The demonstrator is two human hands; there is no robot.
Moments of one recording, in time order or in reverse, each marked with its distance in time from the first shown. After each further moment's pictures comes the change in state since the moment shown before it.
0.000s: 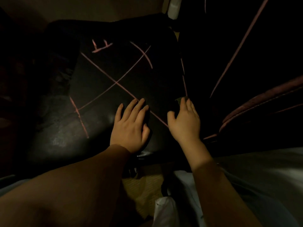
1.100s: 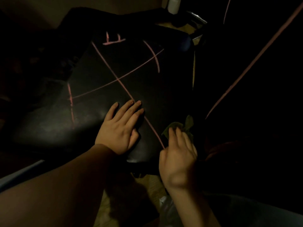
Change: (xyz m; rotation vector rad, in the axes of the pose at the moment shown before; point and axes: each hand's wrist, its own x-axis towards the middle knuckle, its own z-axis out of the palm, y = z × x) left_hand -0.012 -0.043 -0.016 0.124 -0.064 0.198; right_hand -0.096 -0.015 0.037 -0.135 0.241 -0.121
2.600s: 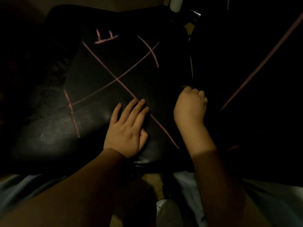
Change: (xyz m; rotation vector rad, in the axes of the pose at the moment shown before) left_hand 0.015 0.024 0.009 -0.030 0.090 -0.119; right_hand 0.144 0.005 0.003 -0.349 -0.128 0.110
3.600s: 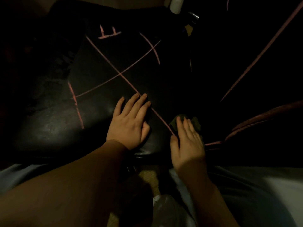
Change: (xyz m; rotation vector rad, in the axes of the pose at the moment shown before) left_hand 0.001 0.001 -0.001 -0.023 -0.022 -0.016; right_hand -0.117 0.045 0.036 0.479 0.040 -0.241
